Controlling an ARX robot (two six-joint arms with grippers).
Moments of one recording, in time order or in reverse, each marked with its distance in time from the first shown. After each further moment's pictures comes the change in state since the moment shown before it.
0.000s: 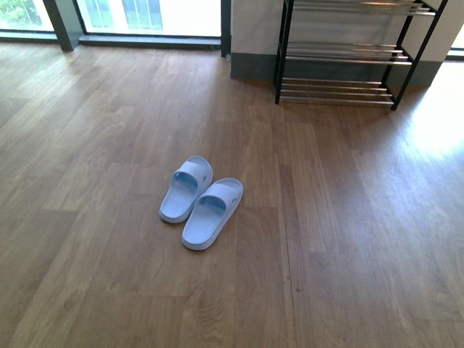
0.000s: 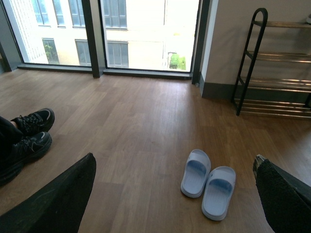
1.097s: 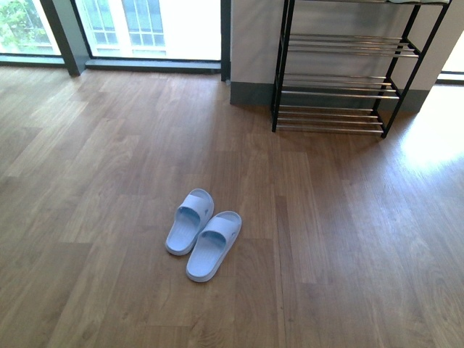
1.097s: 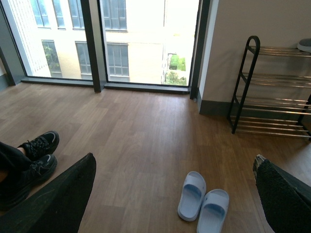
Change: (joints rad) left arm 0.000 0.000 0.000 0.000 -0.001 0.000; right arm 0.000 0.001 0.000 0.000 -0.003 0.000
